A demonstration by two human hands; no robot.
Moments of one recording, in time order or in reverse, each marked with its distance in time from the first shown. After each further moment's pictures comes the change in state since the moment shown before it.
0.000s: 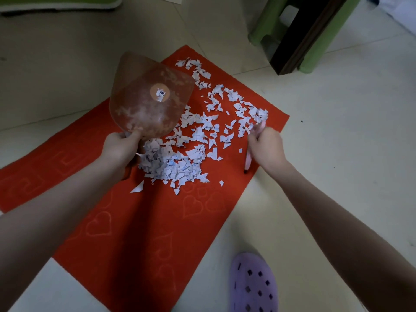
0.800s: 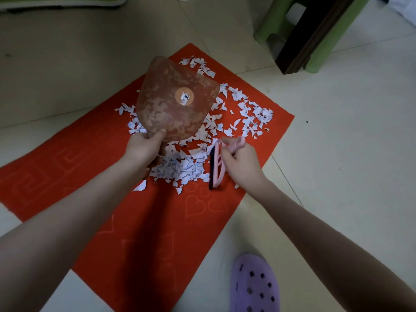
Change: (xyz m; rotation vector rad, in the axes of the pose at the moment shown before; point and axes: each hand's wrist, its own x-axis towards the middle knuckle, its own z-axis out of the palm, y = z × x) left_hand -0.004 -0.001 0.026 0.014 -0.118 -0.019; right_hand -0.053 -0.043 0.017 0.245 -0.214 -0.193
